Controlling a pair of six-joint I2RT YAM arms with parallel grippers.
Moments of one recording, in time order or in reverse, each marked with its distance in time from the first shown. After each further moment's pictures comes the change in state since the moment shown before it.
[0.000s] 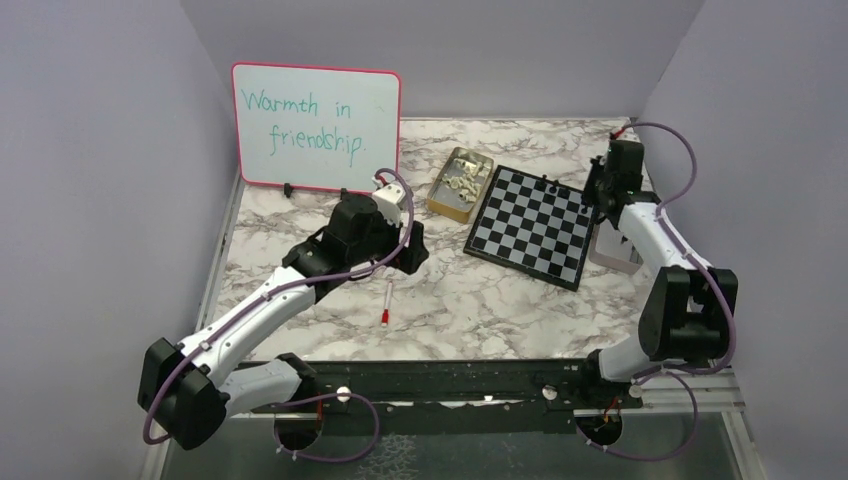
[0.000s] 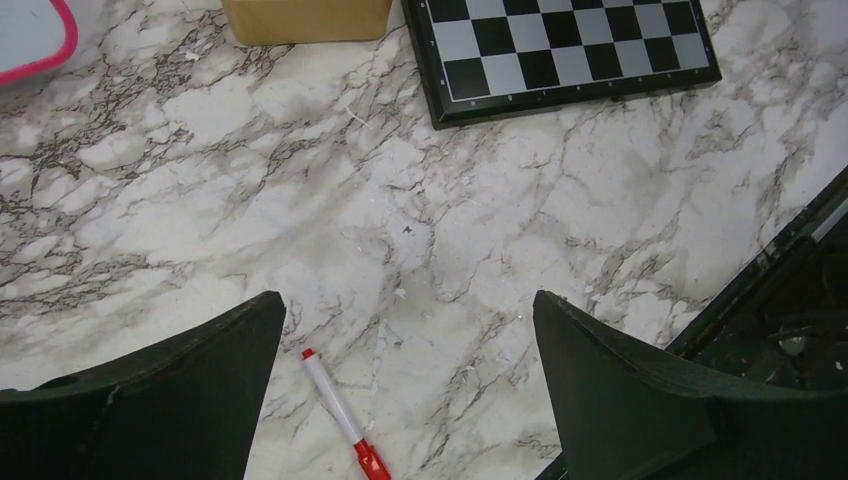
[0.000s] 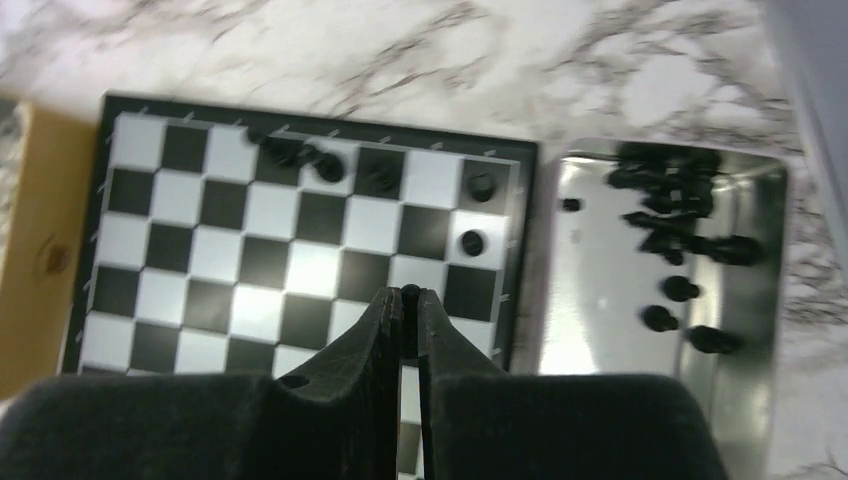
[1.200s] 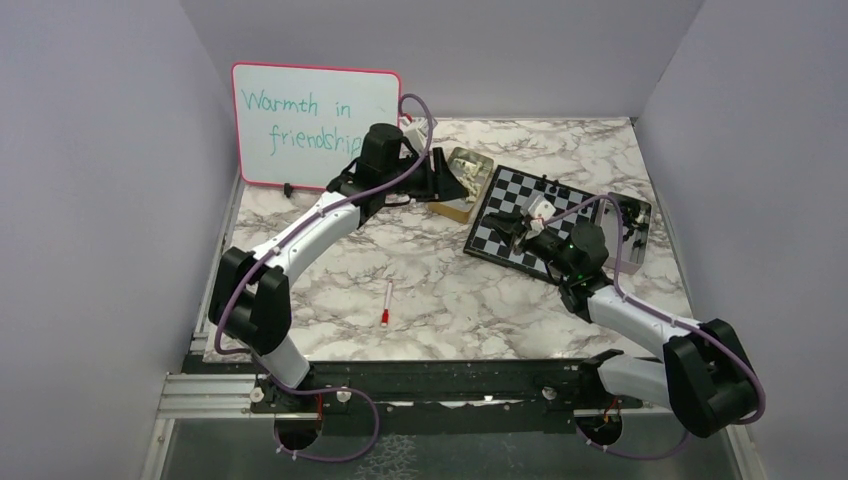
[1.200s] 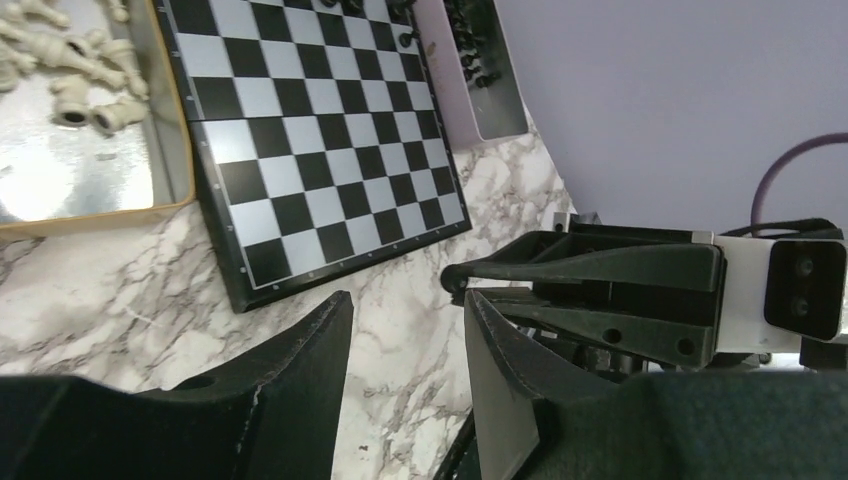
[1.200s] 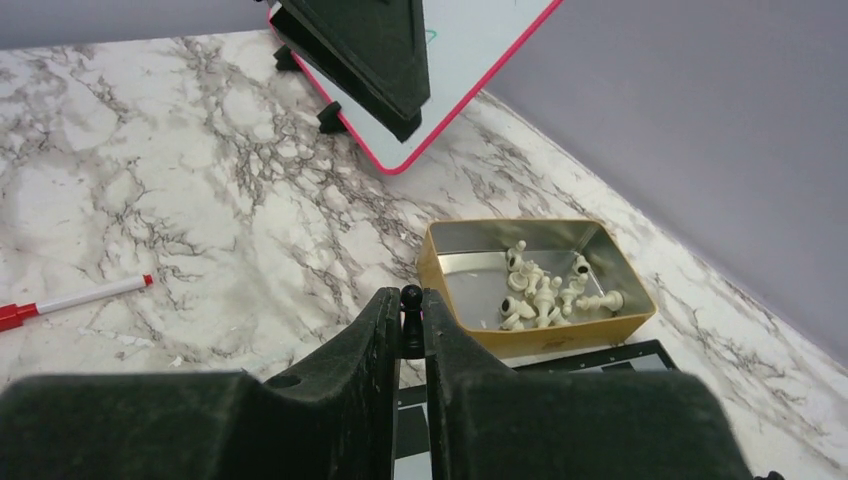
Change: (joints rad) left arm 0.138 0.533 0.468 0.210 0.447 -0.404; right arm 0.482 -0.355 -0.688 1.068 -0.623 -0.377
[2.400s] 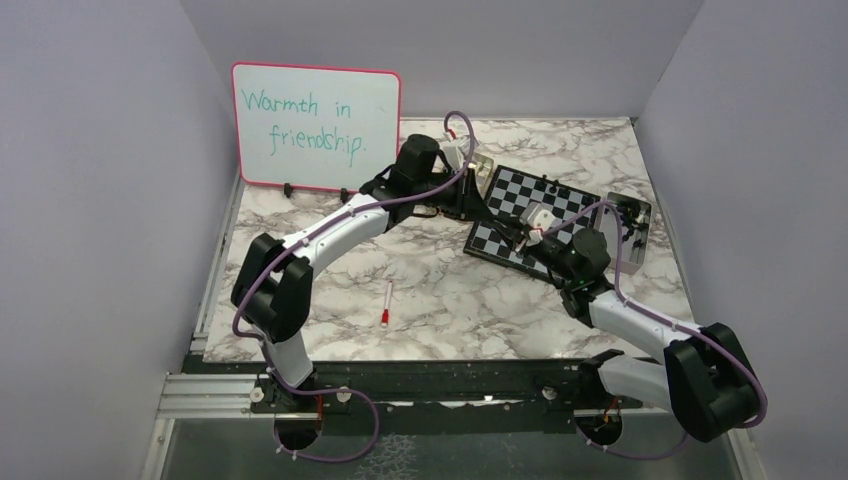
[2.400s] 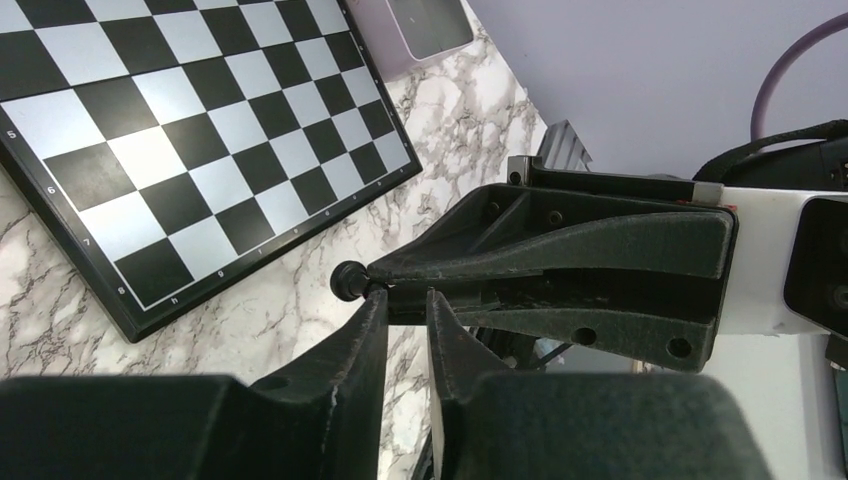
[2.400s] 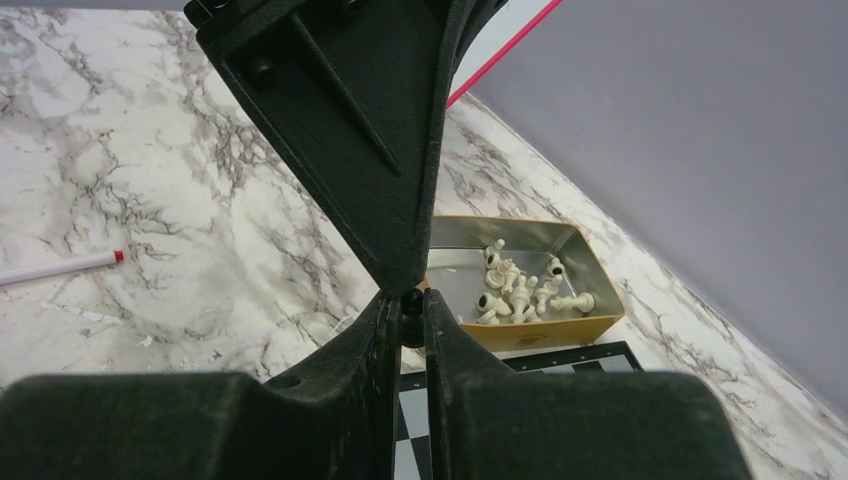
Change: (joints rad) left arm -0.146 0.114 0.063 0.014 0.103 0.067; right arm 0.010 -0.024 -0.035 0.033 -0.021 -0.089
